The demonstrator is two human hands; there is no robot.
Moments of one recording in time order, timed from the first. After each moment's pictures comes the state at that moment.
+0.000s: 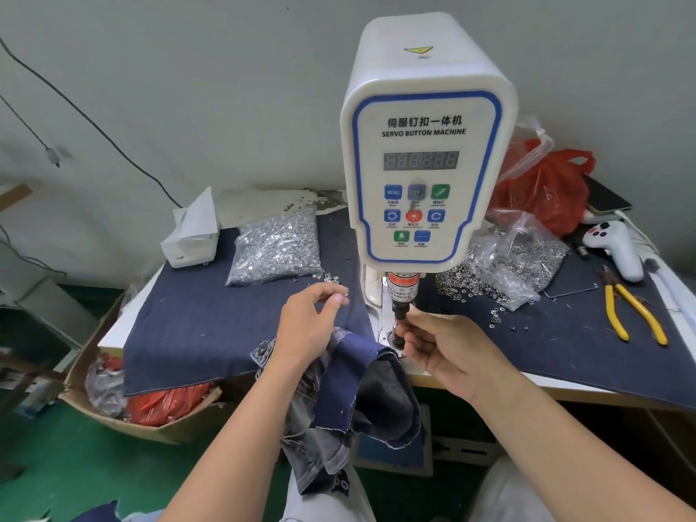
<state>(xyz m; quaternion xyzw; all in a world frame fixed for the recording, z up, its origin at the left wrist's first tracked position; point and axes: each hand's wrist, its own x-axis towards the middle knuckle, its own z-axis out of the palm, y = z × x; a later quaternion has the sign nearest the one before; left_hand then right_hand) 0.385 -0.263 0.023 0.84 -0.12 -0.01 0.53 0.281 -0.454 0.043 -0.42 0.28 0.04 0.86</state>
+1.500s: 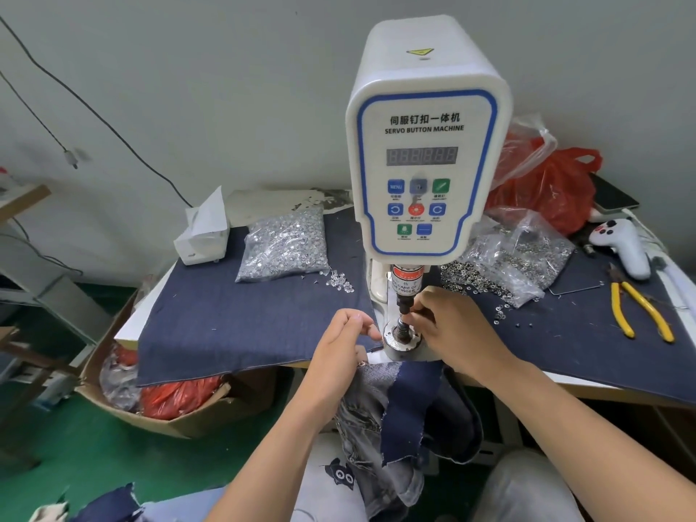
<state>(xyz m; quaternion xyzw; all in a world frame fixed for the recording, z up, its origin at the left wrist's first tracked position) 0.309 -0.274 0.038 0.75 -0.05 -0.19 0.64 0.283 -0.472 0.046 -0.95 0.00 -0.14 0.26</state>
